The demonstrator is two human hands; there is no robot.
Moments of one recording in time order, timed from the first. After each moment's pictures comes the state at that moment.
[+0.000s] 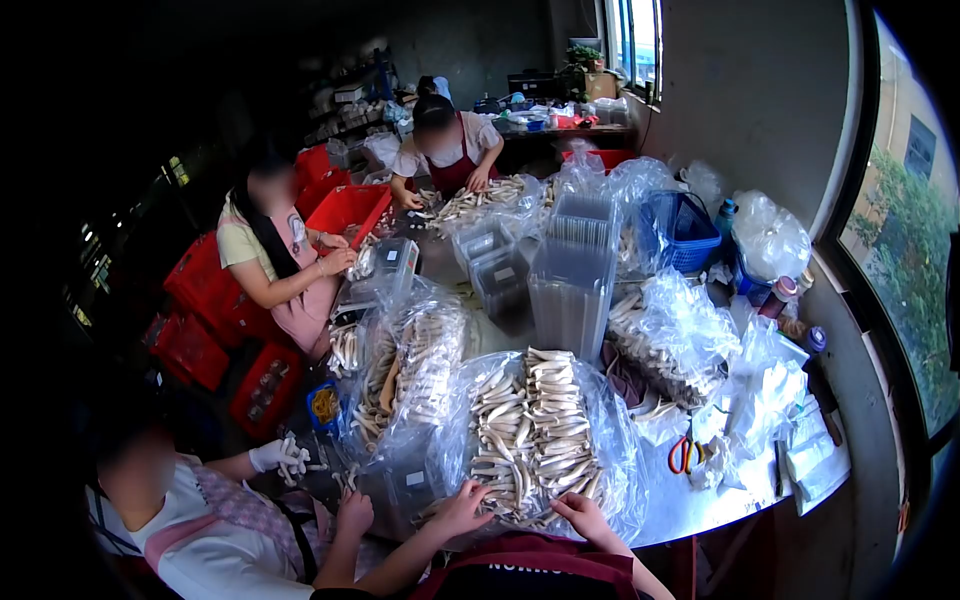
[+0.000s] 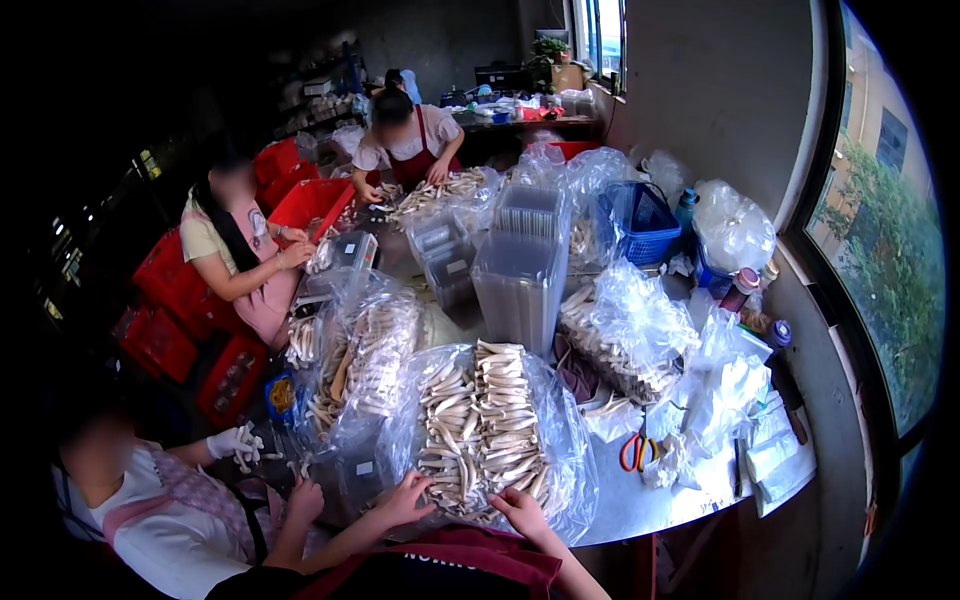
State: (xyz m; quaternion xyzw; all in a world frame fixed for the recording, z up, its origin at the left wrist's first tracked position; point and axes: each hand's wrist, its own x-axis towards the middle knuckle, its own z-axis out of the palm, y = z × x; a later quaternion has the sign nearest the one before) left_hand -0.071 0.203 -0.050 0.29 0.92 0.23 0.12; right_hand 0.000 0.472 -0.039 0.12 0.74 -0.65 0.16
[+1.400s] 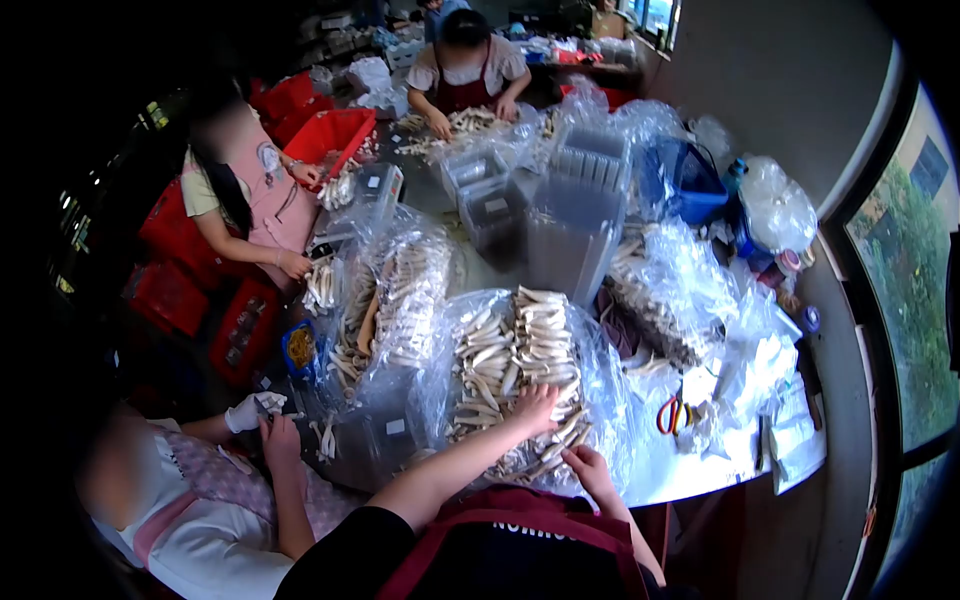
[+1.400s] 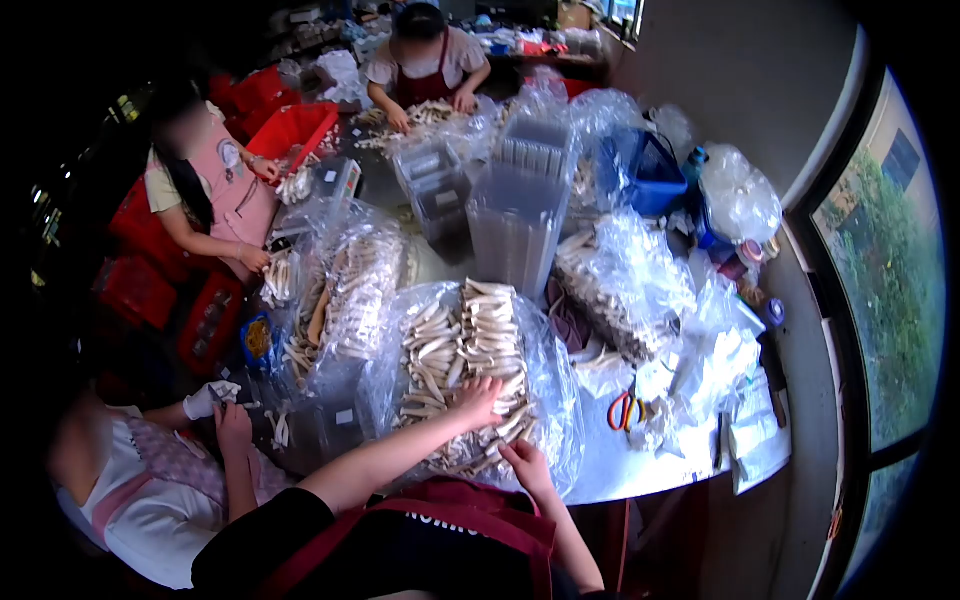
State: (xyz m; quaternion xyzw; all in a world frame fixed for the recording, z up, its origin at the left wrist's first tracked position) left_hand -0.158 0.381 -0.071 0.36 0.92 0.07 0.17; right_hand -0.005 0.494 -0.047 0.19 0.74 -0.64 0.10
